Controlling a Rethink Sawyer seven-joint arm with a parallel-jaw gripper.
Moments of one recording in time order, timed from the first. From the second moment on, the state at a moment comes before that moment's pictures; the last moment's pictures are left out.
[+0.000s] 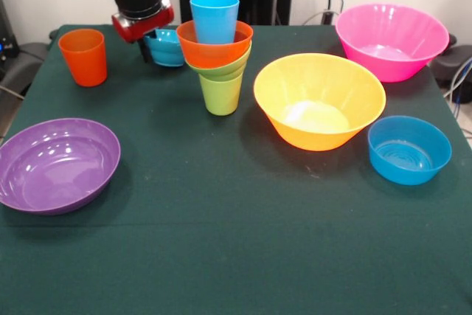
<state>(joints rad) -1.05 -0.49 0.52 1.90 -0.95 0.64 1.28</state>
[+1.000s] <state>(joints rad) -1.12 -0.72 0.53 1.95 -0.81 0.64 1.28</state>
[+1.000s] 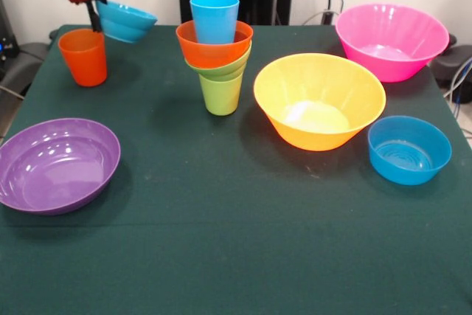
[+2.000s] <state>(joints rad) -1.13 -0.89 0.63 1.99 -0.59 0.72 1.28</state>
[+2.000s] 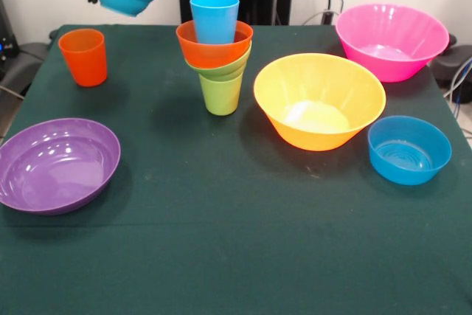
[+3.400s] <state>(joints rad) -1.13 -0.98 0.70 2.02 -0.35 0.75 1.28</state>
